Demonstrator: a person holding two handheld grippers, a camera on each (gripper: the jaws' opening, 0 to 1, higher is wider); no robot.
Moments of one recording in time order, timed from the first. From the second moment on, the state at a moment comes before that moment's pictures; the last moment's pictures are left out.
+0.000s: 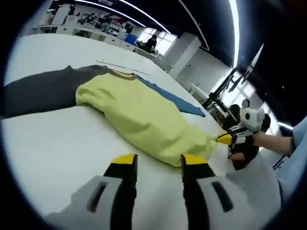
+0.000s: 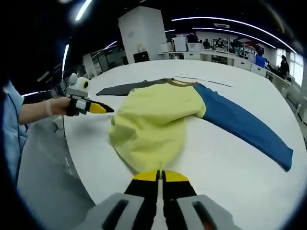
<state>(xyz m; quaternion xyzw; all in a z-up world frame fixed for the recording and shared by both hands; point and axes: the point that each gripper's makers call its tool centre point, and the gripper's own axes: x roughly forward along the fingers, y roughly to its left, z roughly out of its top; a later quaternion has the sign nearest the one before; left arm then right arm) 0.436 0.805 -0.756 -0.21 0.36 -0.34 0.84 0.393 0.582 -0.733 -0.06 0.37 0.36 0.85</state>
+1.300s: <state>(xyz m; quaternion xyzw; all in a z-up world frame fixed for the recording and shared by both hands) 0.566 0.741 -0.678 -0.23 0.29 -0.41 0.83 0.451 0.552 -0.688 -0.03 0.31 0.28 0.91</state>
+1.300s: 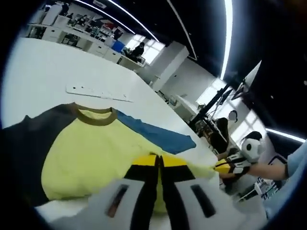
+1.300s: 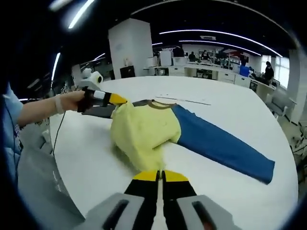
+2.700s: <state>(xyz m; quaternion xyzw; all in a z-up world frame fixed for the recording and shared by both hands) 0.594 0.725 -0.724 -0.11 0.29 -0.40 0.86 0.465 0.554 -0.702 0.01 0.31 0.25 0.92</state>
